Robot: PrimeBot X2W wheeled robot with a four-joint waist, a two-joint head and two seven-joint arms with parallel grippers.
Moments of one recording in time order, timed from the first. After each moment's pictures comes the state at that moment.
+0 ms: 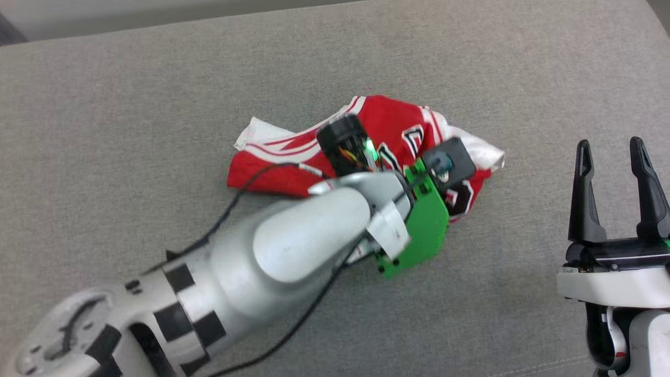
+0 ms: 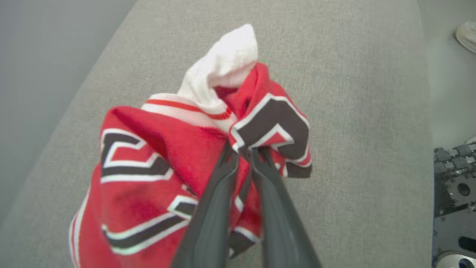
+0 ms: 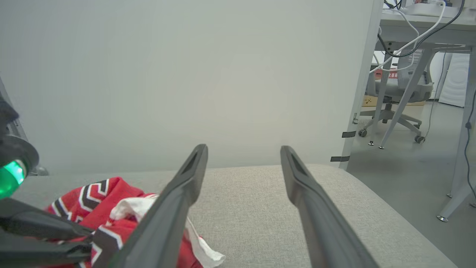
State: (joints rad) left arm -1.10 0.19 -1.28 0.38 -0.72 -0.13 0.36; right arm -0.10 -0.05 -0.07 -0.23 0.12 0.13 -0.26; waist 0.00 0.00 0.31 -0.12
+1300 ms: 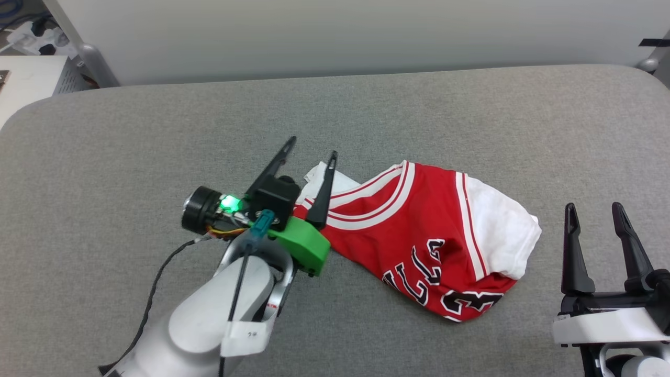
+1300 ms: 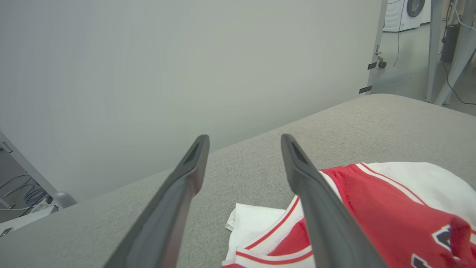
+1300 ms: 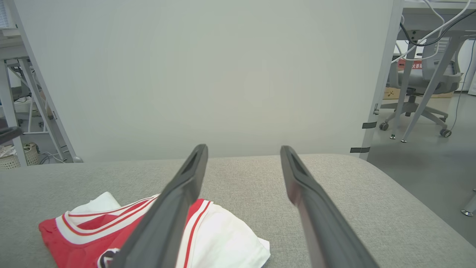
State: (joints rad) left arm -0.63 0.32 -0.89 0.33 -0.54 0.32 -0.26; right arm 0.04 -0.05 -0.09 -0.15 0.11 0.13 -0.26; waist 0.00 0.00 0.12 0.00
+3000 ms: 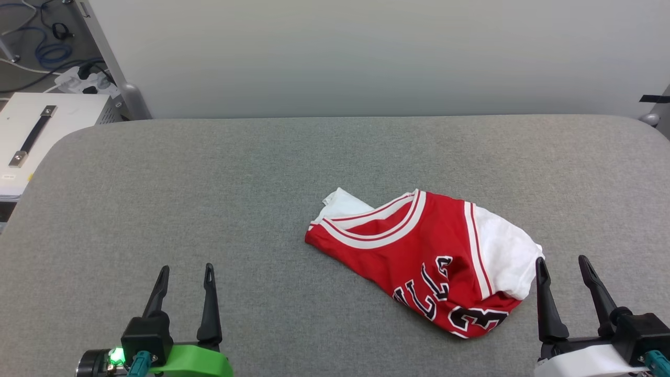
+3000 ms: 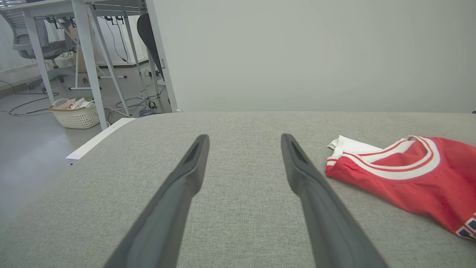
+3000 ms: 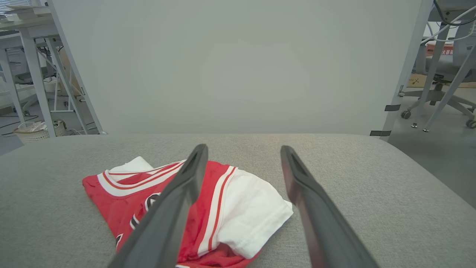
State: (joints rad) left arm 0.10 0.08 -0.01 0.06 -0.08 0.03 -0.26; right arm 0.14 -0.05 -0.05 -0.05 0.09 0.13 -0.26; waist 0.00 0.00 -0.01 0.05
